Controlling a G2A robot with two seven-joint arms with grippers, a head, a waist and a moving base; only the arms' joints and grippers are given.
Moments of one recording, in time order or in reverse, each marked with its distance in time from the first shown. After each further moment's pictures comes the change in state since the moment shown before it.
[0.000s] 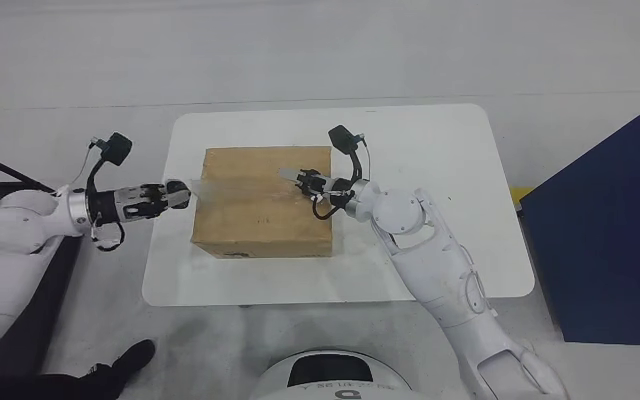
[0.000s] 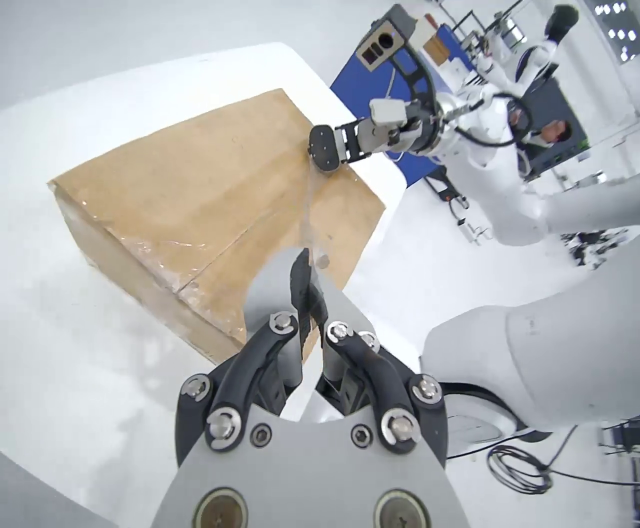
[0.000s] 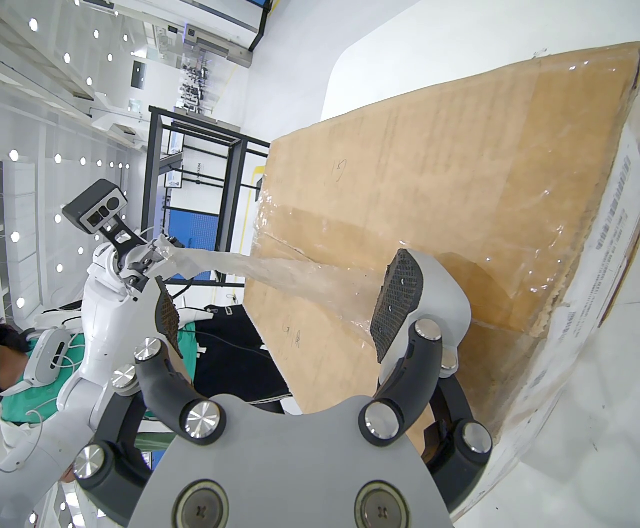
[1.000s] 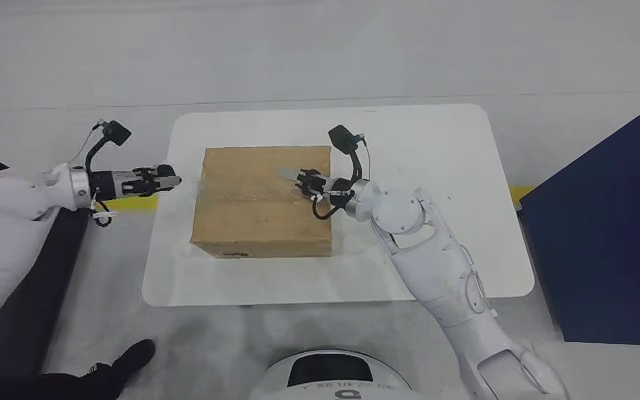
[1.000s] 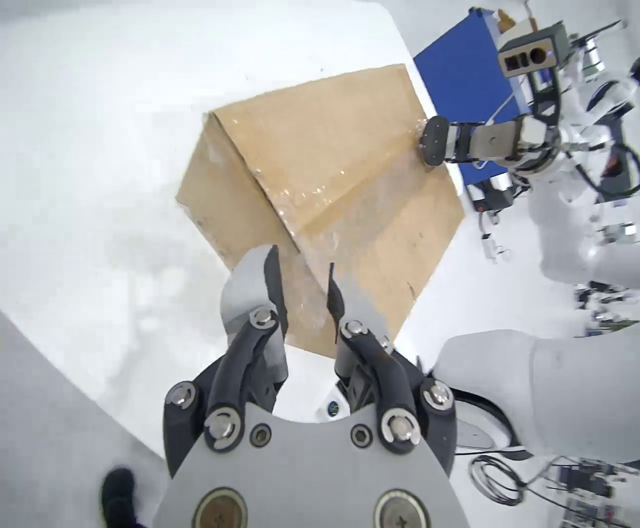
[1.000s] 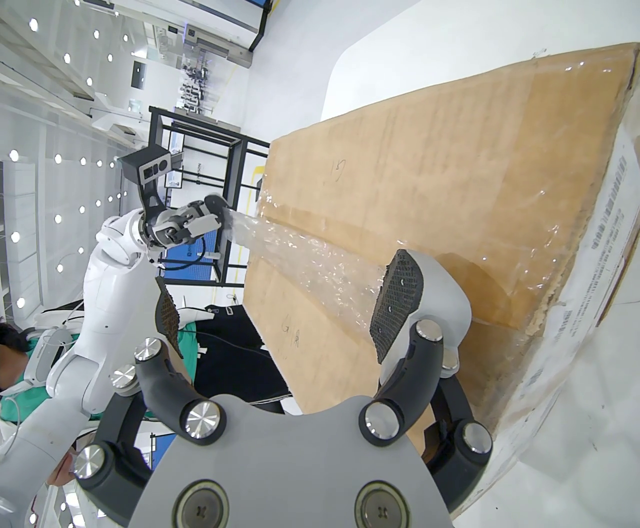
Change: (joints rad) left arm -0.359 -0.051 0.278 0.311 0.264 -0.001 0.055; right arm 0.000 0.000 0.000 0.000 0.000 0.000 0.000
